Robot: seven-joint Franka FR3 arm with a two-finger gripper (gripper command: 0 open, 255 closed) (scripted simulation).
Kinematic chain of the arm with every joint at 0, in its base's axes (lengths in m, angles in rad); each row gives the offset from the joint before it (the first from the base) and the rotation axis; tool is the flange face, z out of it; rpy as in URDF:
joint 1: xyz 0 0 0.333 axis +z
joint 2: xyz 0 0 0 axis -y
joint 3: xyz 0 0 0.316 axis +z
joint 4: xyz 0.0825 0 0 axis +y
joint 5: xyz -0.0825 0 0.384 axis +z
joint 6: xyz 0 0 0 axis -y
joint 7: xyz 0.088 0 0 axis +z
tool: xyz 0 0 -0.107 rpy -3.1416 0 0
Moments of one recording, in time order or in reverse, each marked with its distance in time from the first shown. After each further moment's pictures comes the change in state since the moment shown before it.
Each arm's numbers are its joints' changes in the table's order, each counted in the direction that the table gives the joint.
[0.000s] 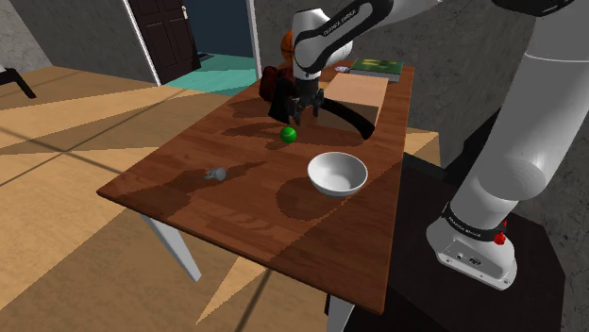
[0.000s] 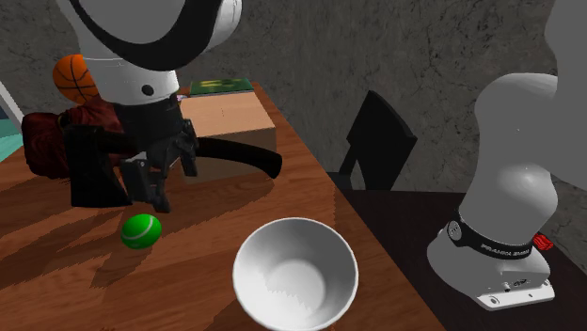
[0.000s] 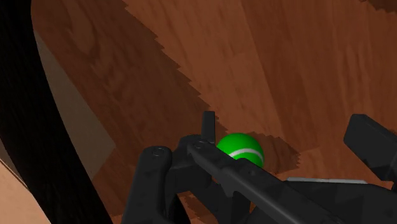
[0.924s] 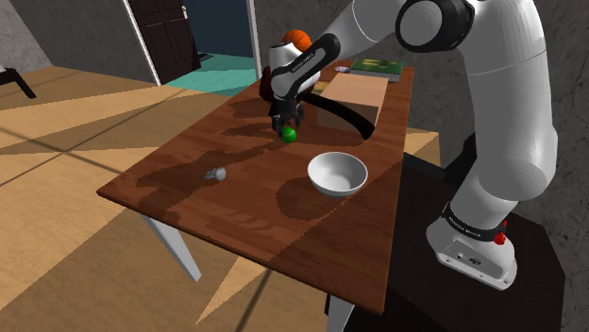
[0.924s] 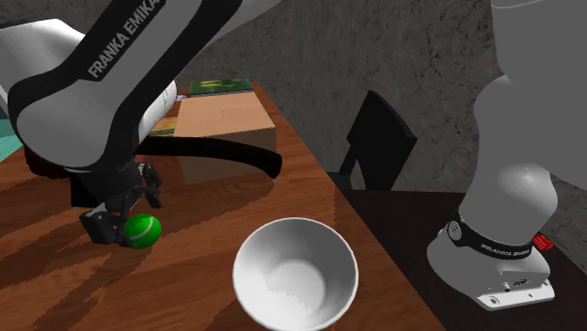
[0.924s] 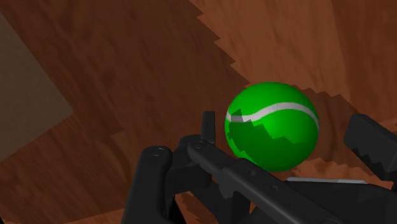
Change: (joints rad) arm 0.020 -0.424 -0.024 -0.365 -0.075 0.056 -0.064
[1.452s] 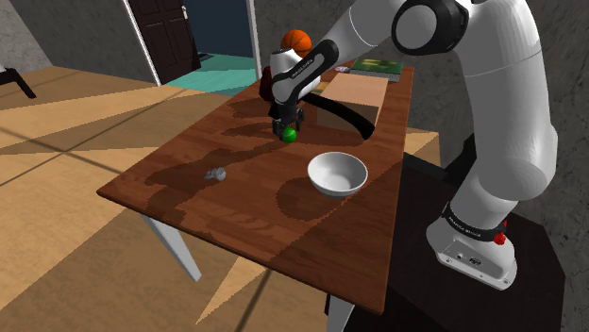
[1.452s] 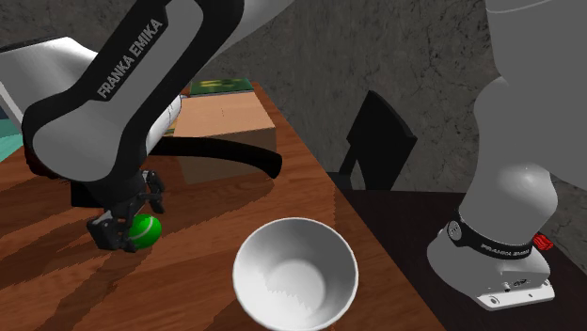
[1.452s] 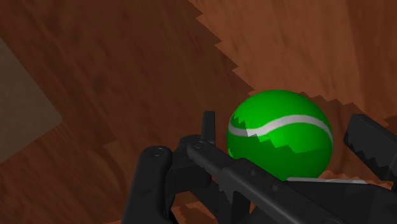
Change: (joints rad) arm -0.002 -0.027 -0.001 0.007 -0.002 0.034 0.000
